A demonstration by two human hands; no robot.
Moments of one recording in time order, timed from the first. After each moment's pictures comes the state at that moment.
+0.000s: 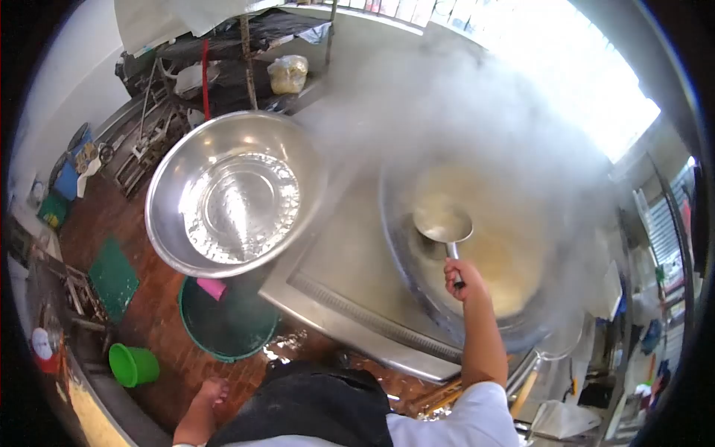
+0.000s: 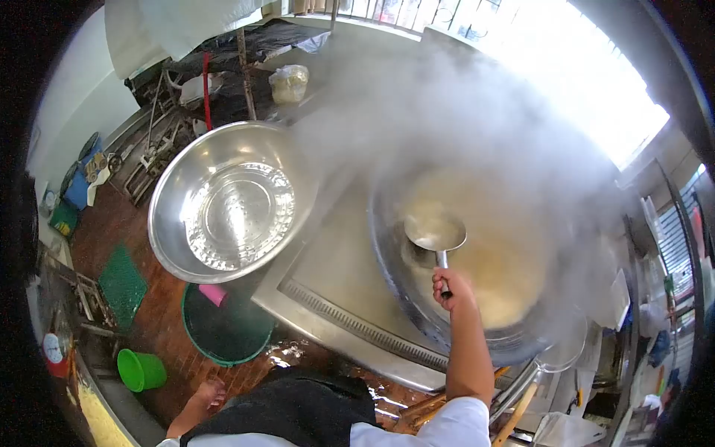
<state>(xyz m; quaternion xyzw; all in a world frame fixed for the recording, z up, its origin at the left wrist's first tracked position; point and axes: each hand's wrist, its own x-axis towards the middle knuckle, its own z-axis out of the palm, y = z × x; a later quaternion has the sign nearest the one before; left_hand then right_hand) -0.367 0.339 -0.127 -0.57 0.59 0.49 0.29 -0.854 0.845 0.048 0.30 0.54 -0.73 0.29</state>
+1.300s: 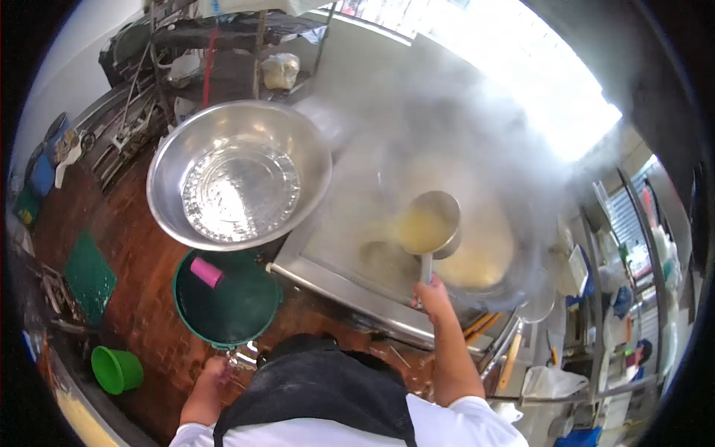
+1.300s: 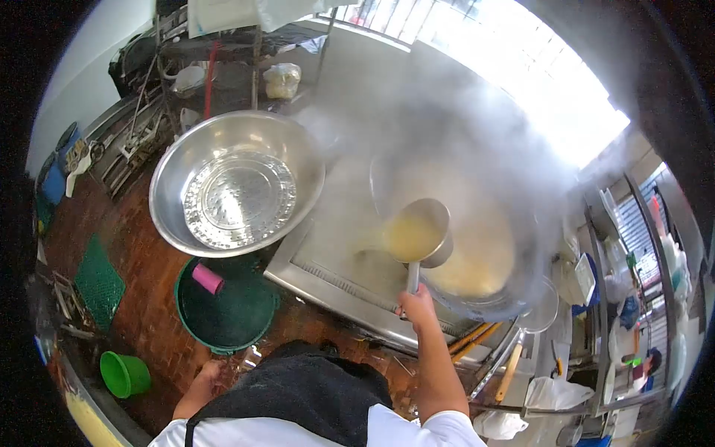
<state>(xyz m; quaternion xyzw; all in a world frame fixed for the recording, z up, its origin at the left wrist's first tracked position) -0.347 0.278 -0.248 -0.47 0.55 0.62 0.31 -0.671 0.756 0.060 0.14 0.79 -0.59 0.12</state>
